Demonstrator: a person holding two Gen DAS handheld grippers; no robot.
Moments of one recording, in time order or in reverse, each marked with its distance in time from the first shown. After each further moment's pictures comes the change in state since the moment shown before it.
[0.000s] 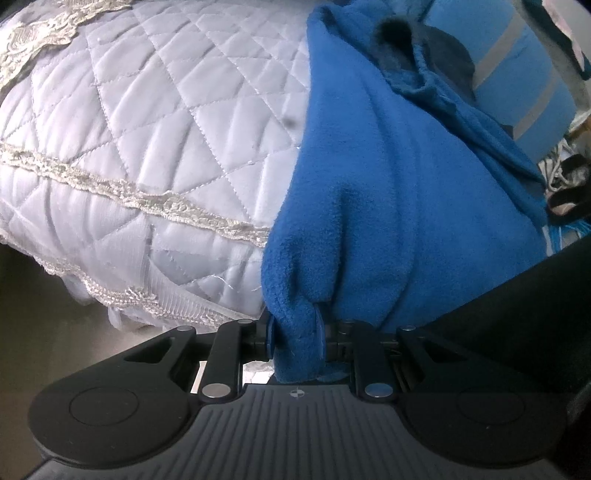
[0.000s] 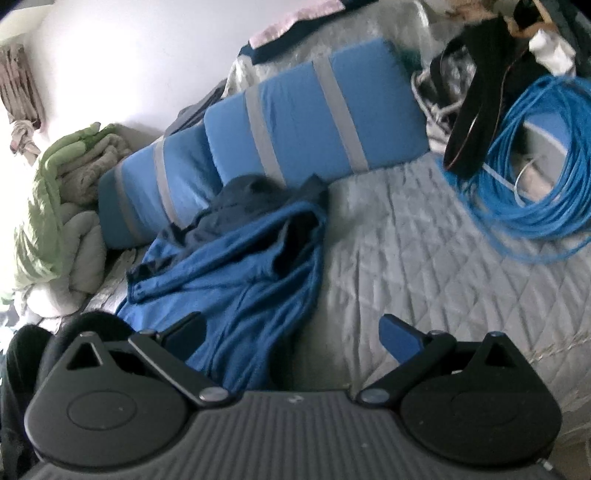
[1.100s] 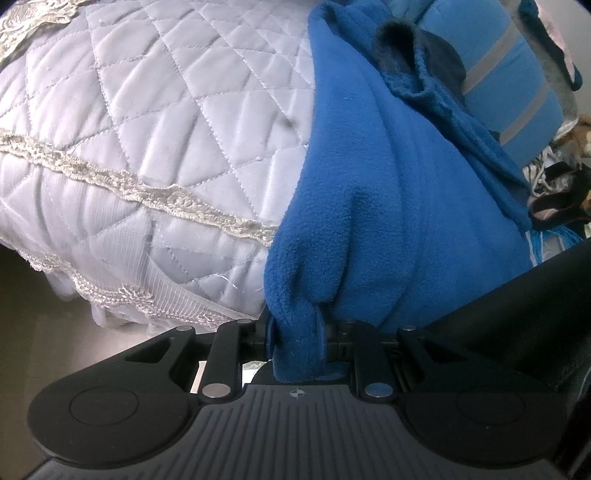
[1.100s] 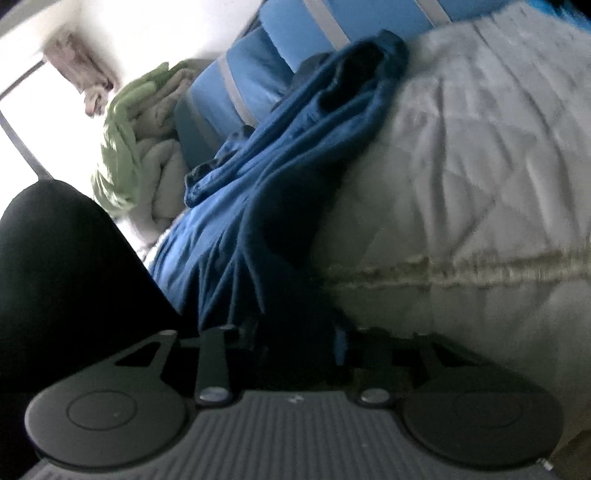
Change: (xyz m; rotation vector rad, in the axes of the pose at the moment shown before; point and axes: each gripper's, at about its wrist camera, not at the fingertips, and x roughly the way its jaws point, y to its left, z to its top) left arm -0.003 0.023 0.000 -0.021 0.004 -0.091; right arm 0.139 -0.056 -0.102 0.070 0.254 0.448
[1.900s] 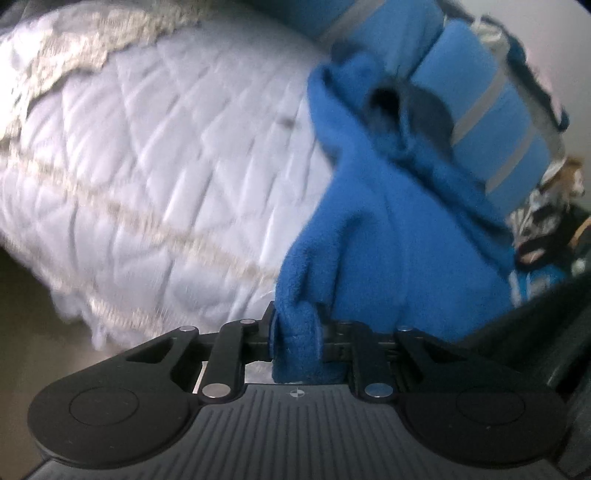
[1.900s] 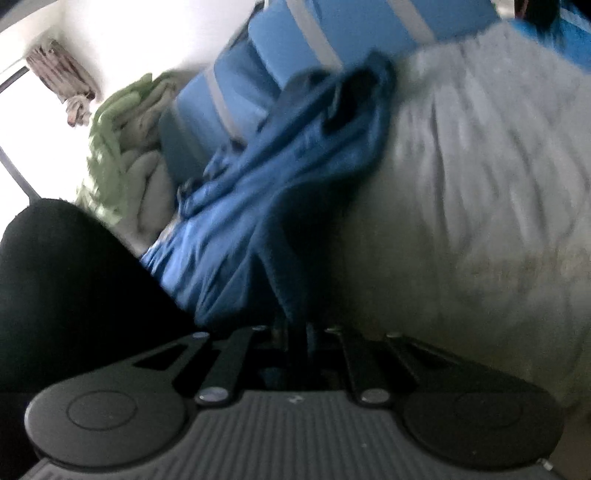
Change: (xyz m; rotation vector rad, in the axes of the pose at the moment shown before) left arm -0.039 -0.008 0.001 -0.040 -0.200 -0.039; right arm -0.026 0.043 0.016 0.011 -0.059 -0.110
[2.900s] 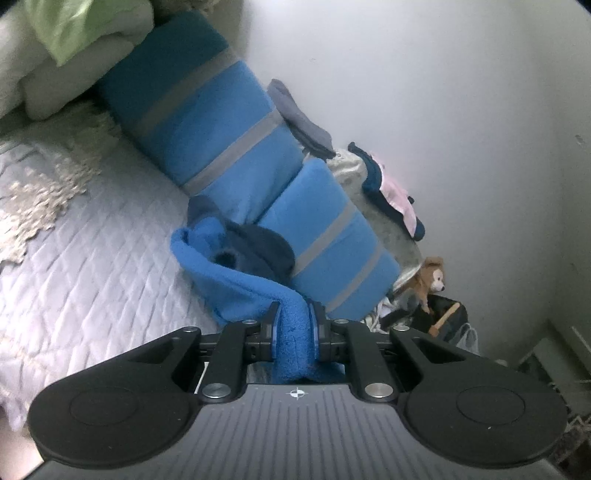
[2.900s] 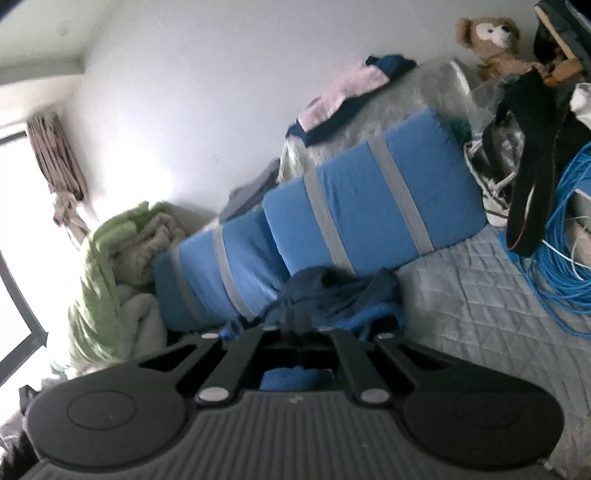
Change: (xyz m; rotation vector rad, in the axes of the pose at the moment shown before) left arm -0.147 -0.044 0.050 -0.022 -0.302 -0.403; right arm -0.129 0.153 0.128 -0.060 -0.436 -0.169
